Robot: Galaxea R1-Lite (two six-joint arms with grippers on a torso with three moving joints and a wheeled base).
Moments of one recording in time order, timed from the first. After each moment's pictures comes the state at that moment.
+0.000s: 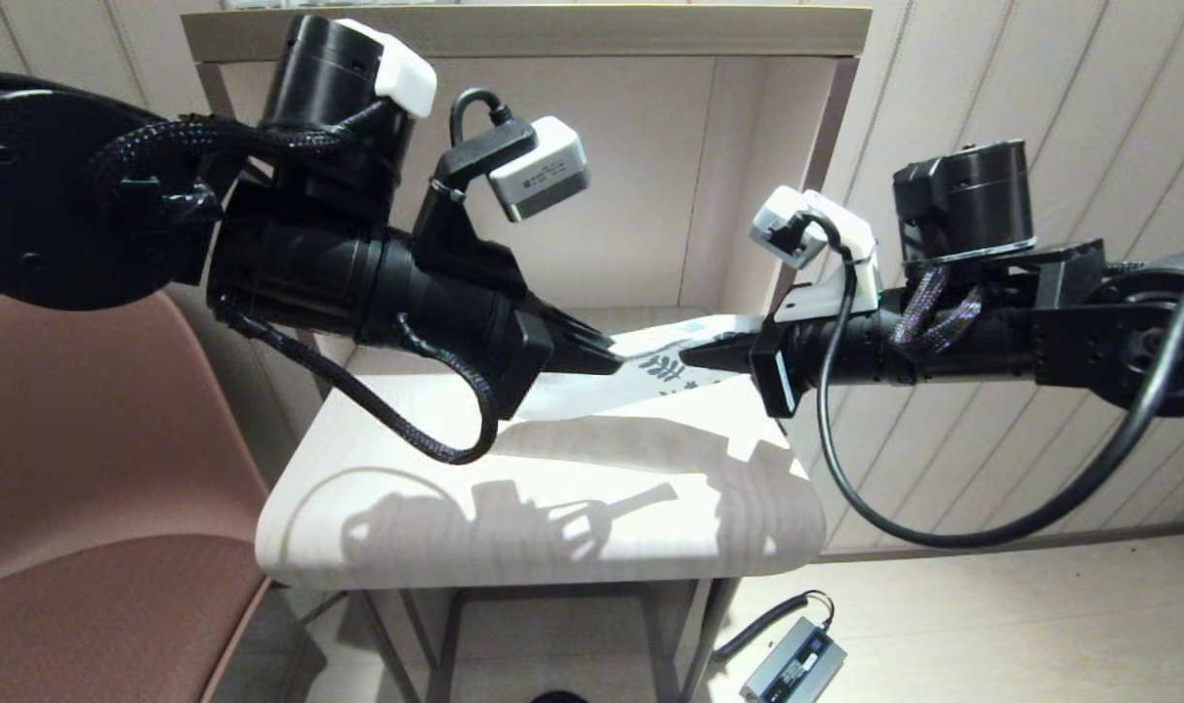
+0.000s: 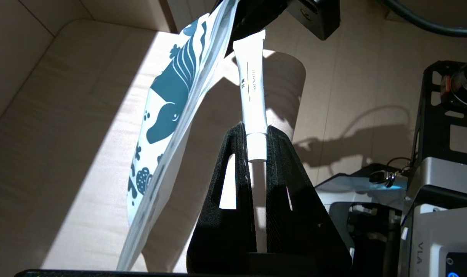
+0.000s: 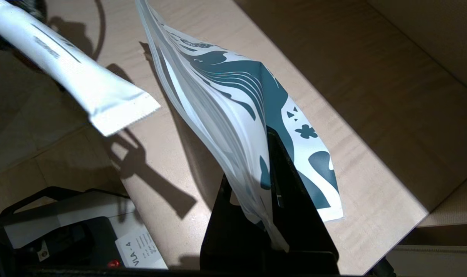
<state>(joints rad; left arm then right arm) -0.65 1.76 -1.62 0.36 -0.51 0.45 0.42 1.70 -1.30 -0.05 0.46 -0.31</state>
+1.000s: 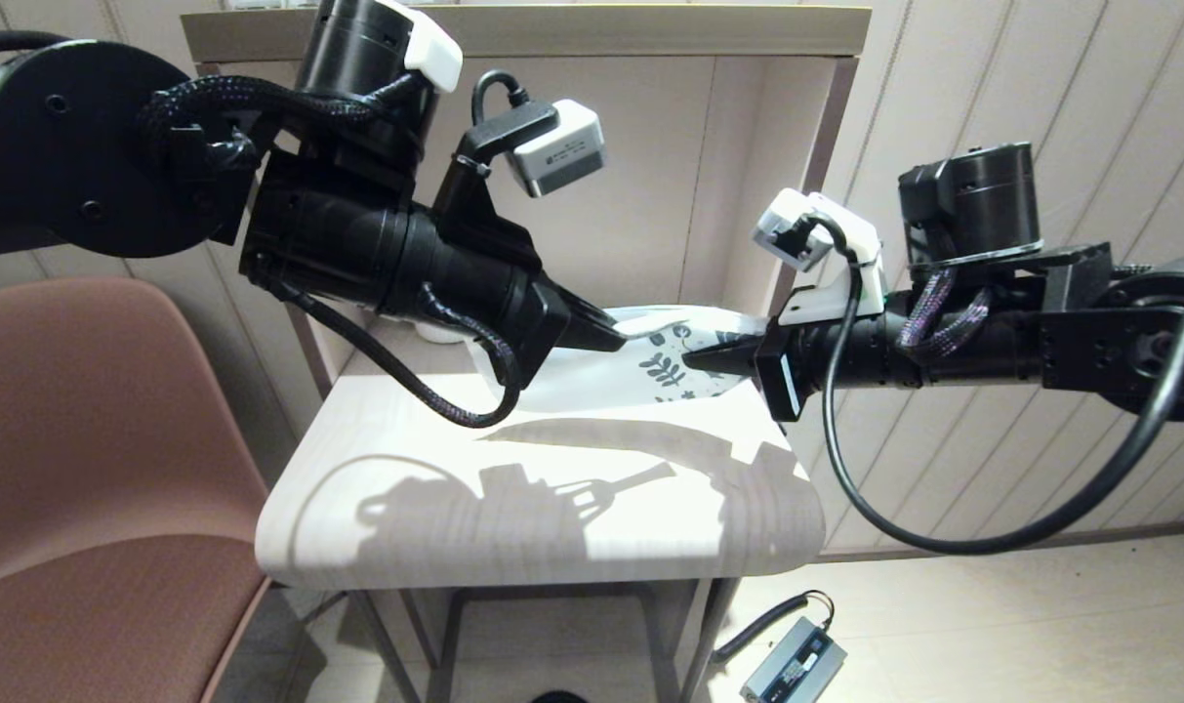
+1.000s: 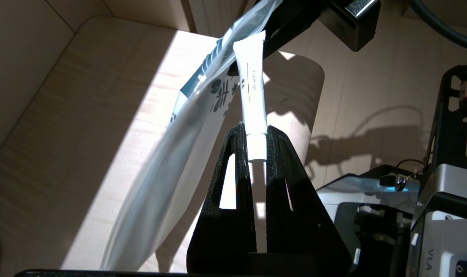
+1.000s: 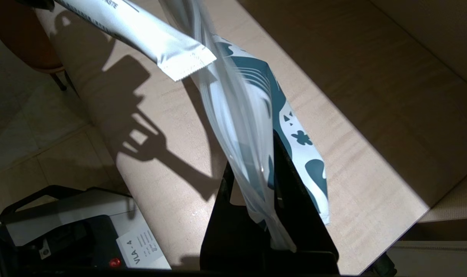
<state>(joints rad) -0.65 1.83 -1.78 0.47 -0.47 0.44 0.41 1.69 -1.29 -0.05 0.47 -0.31</state>
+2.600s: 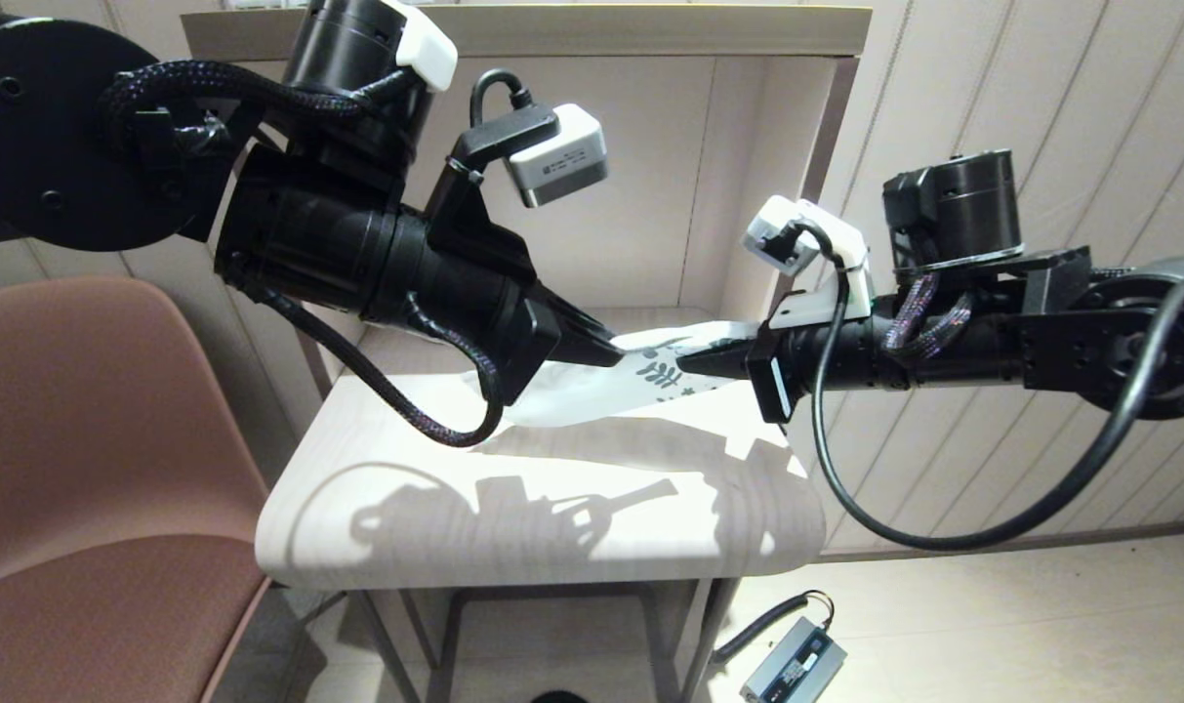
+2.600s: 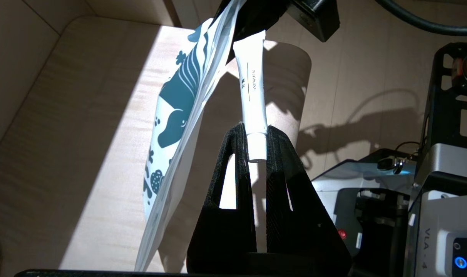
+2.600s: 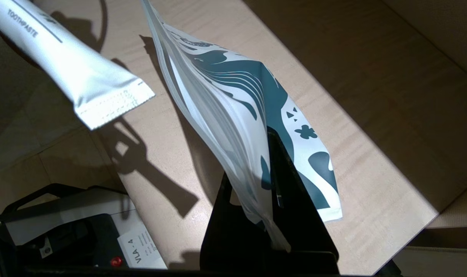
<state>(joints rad) -0.66 1.81 -1.77 0.52 -0.47 0.51 0.42 1.71 -1.30 -0.05 0.47 -0.31</state>
